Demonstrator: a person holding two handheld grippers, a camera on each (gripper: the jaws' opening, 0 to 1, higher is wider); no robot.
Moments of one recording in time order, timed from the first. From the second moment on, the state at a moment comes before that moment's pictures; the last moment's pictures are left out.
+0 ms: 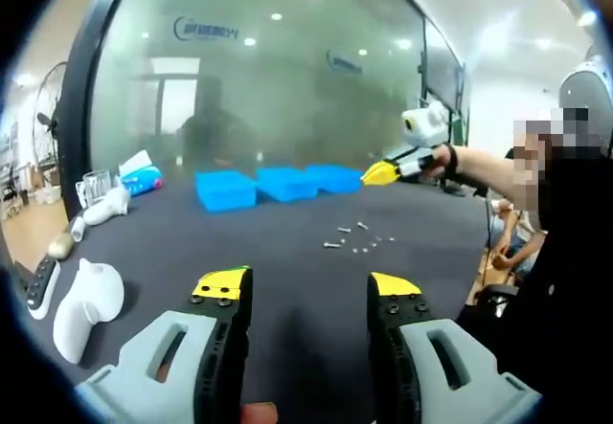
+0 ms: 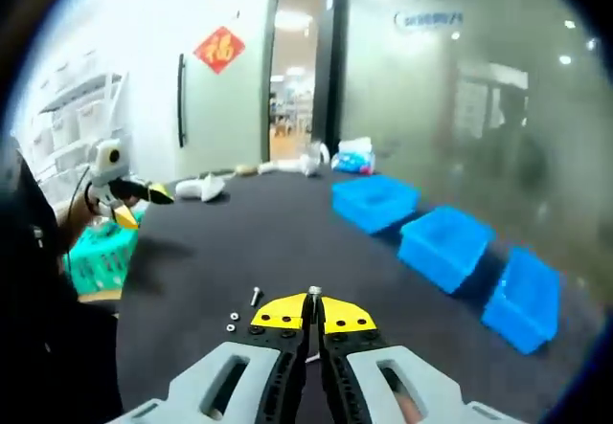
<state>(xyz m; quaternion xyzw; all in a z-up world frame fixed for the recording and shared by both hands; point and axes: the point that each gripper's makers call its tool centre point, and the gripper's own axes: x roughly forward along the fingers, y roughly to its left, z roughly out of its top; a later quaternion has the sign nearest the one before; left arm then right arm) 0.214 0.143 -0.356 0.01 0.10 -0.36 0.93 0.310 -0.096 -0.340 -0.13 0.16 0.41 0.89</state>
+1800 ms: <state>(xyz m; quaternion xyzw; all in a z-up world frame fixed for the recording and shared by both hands) 0.213 0.136 -0.342 0.01 0.08 -0.35 0.93 0.242 -0.192 -0.319 -0.04 0.04 0.26 0.96</state>
